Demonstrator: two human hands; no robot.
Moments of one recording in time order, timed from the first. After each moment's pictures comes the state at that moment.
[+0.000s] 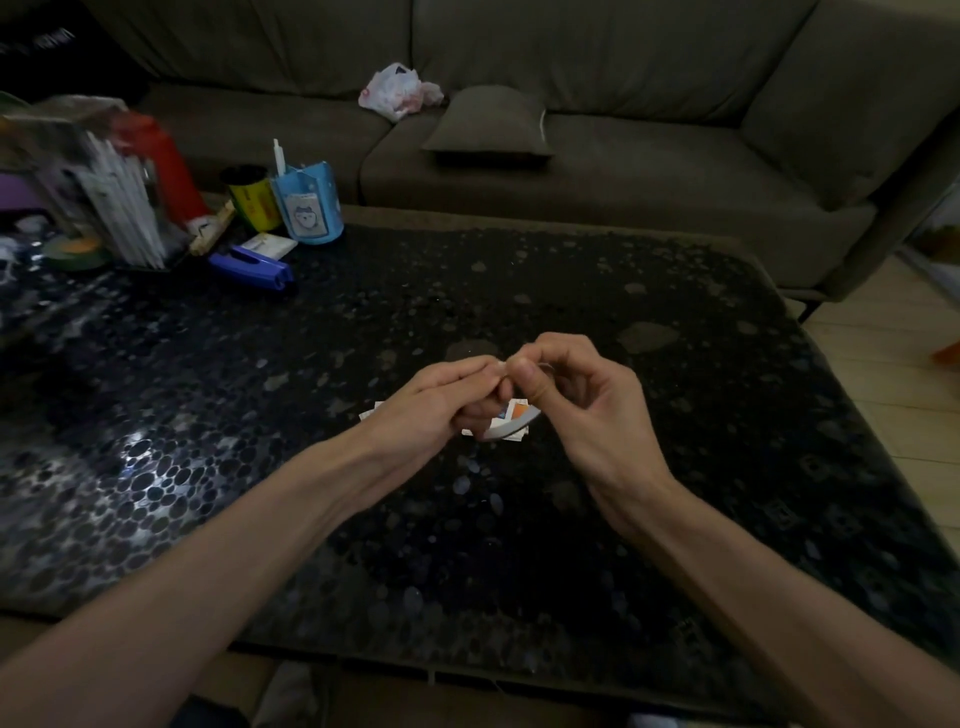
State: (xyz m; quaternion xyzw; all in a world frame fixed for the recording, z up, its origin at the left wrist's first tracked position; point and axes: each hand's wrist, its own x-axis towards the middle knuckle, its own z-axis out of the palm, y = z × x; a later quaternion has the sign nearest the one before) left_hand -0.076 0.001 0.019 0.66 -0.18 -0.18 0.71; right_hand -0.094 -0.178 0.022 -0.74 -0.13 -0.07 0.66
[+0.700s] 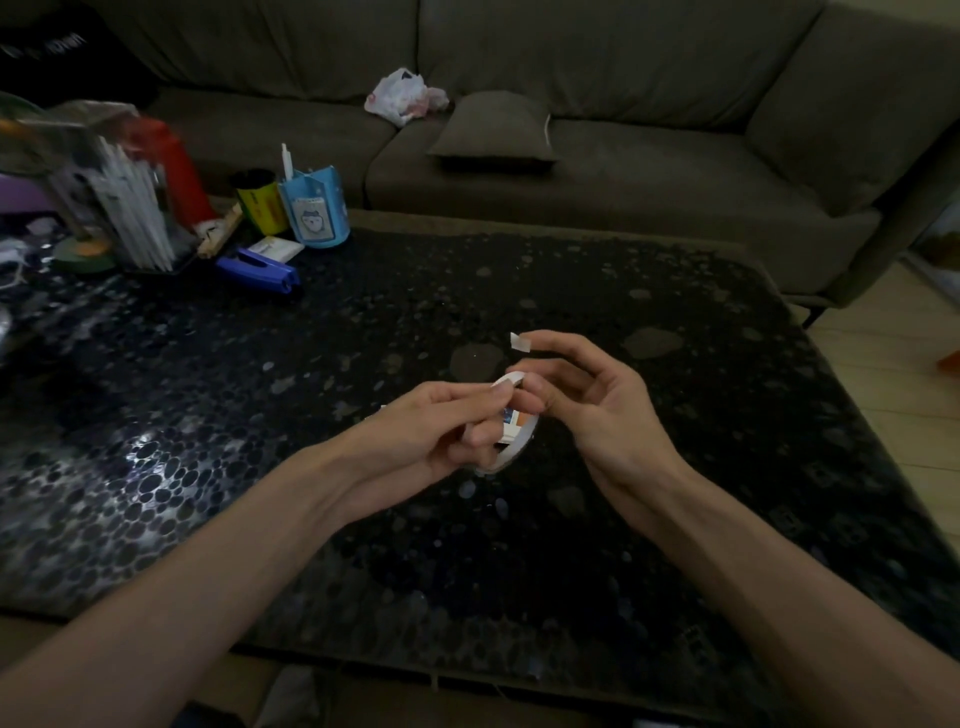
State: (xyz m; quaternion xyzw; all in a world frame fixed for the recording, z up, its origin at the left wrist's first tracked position) left_hand -0.084 0.016 0.021 0.57 -0.14 -0.31 0.75; right_hand -0.089 -0.183 0.027 -0.70 -0.10 0.02 0.71
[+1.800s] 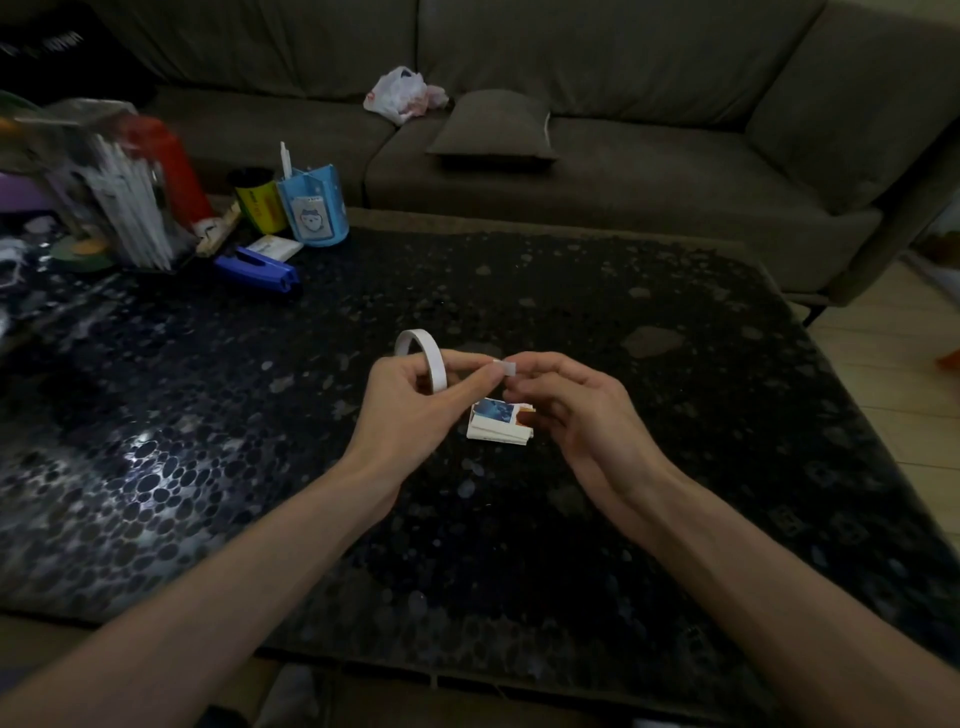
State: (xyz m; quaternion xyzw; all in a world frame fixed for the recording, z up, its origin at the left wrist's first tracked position) left_hand -0.095 0.004 0.031 0.70 -0.05 0.01 0.71; right_hand -0.090 -0.173 0.028 -0.67 -0.01 0.10 0.73
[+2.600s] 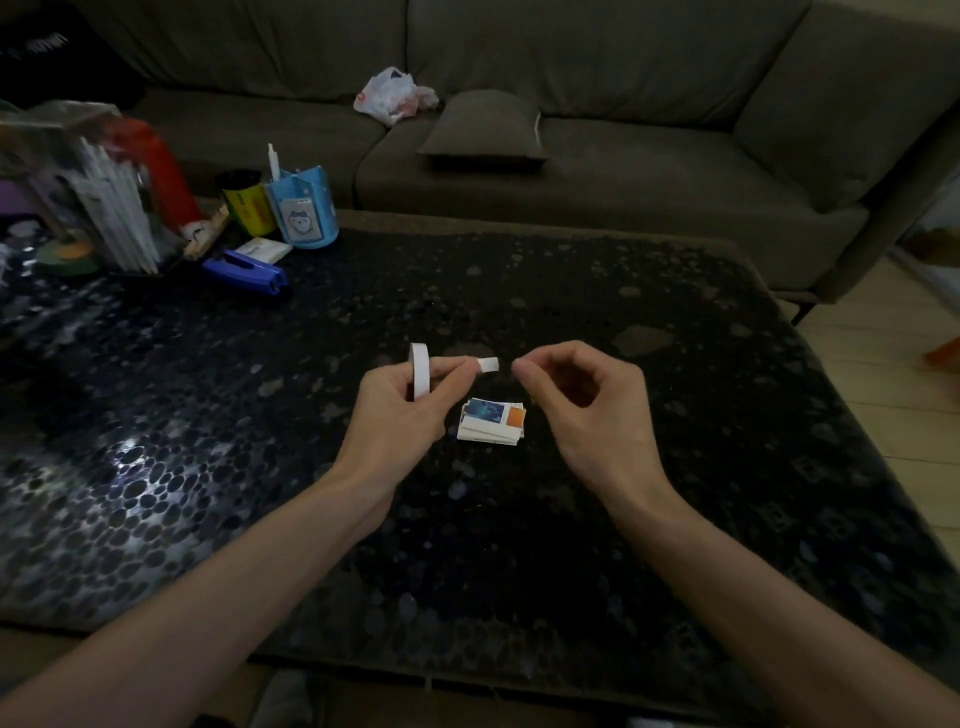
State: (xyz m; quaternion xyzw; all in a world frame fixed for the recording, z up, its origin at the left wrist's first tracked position) left_hand -0.098 -0.001 0.028 0.73 0.04 0.01 0.68; right_hand -0.095 -0.180 0.027 -0.84 -0.05 -0.15 0.53
